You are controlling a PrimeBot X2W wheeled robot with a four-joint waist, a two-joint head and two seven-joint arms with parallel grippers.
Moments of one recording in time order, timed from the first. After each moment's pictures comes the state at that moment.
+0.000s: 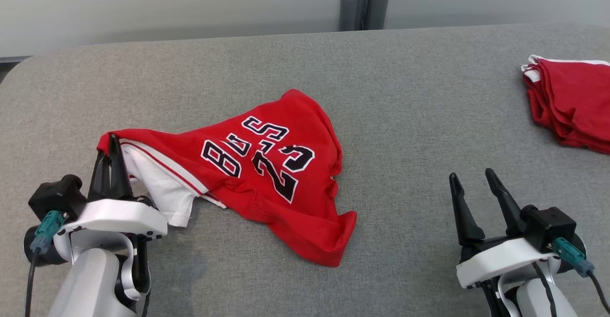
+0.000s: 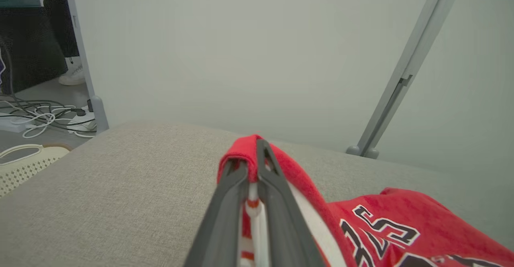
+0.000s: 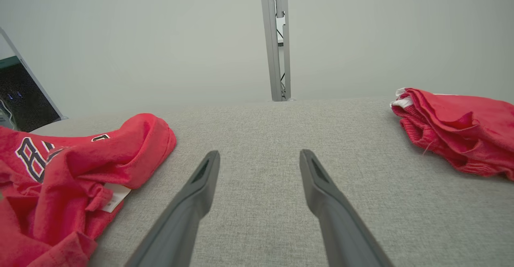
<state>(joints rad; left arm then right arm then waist) -0.30 0.20 -0.16 0.34 -0.52 0.23 -0.26 -0.19 -0.05 0.09 0.33 0.20 0.13 -0.26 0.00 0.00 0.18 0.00</state>
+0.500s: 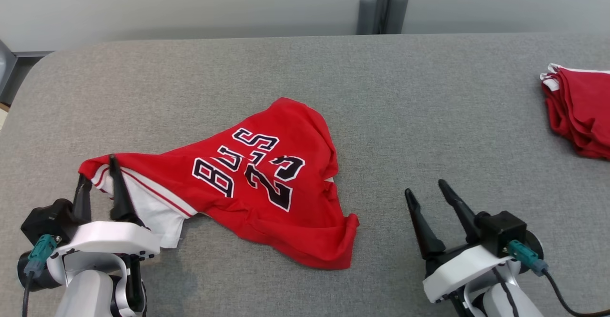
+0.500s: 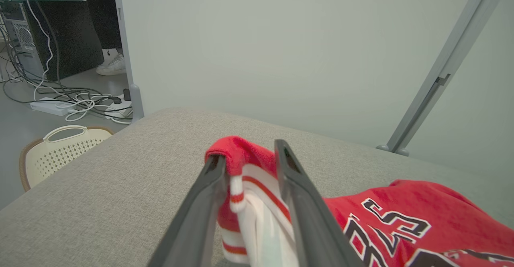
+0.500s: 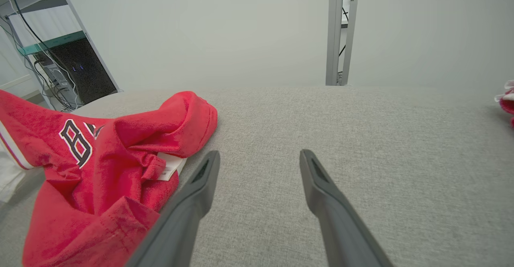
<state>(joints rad) -0.23 0.16 -0.03 0.34 -0.45 0.19 -0.26 -0.22 -0.05 0.24 0.38 0.21 0.13 -0.26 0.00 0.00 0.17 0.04</state>
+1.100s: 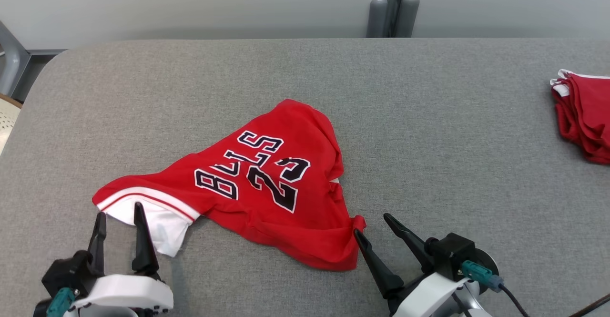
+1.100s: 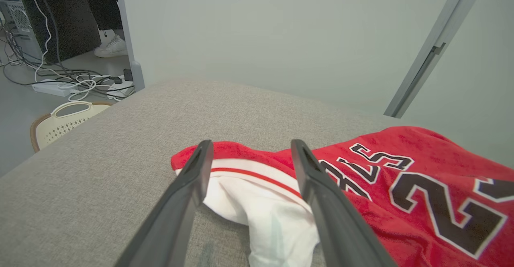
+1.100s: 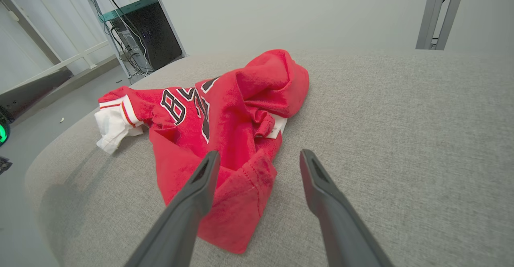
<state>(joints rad) -0.04 0.11 -0.02 0.24 -0.38 0.14 -0.26 -0.15 -0.06 0.45 0.27 0.28 0.13 -0.13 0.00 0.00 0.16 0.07</state>
